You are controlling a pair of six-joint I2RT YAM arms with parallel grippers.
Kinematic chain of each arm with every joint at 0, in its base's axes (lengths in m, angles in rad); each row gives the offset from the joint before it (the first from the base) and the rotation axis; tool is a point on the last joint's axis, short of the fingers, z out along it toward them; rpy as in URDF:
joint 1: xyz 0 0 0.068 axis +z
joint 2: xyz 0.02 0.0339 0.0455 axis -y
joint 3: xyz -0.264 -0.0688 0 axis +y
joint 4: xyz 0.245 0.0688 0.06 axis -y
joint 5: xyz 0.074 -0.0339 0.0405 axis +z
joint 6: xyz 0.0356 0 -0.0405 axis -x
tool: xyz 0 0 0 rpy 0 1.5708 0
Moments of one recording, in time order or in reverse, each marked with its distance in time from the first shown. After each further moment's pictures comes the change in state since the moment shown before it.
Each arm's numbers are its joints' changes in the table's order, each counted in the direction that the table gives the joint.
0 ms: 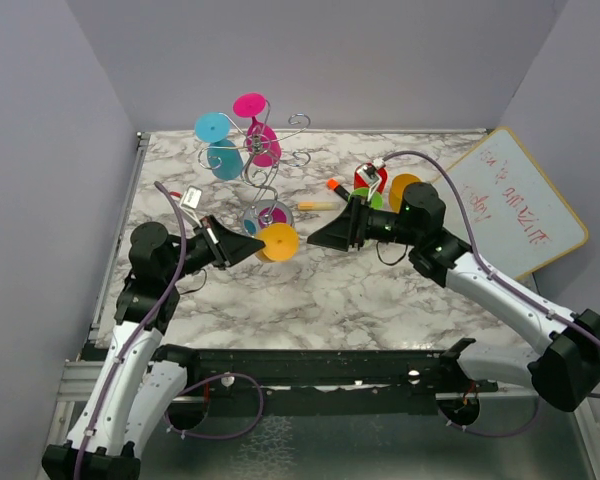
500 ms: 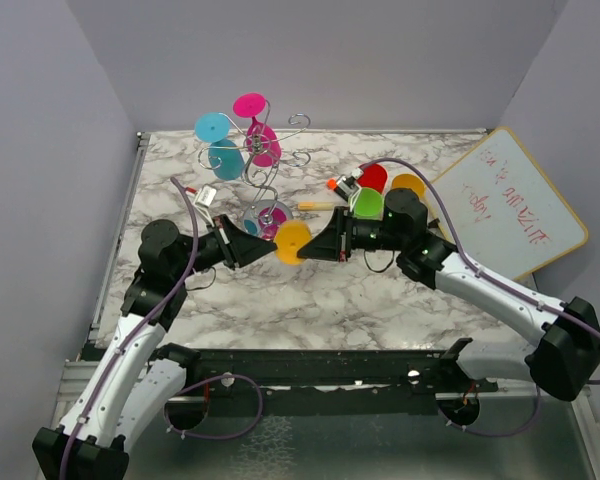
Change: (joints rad) left arm -0.123 -0.048 0.000 0.100 0.006 -0.001; right arm 0.095 -0.074 -0.008 0.019 0.017 0.000
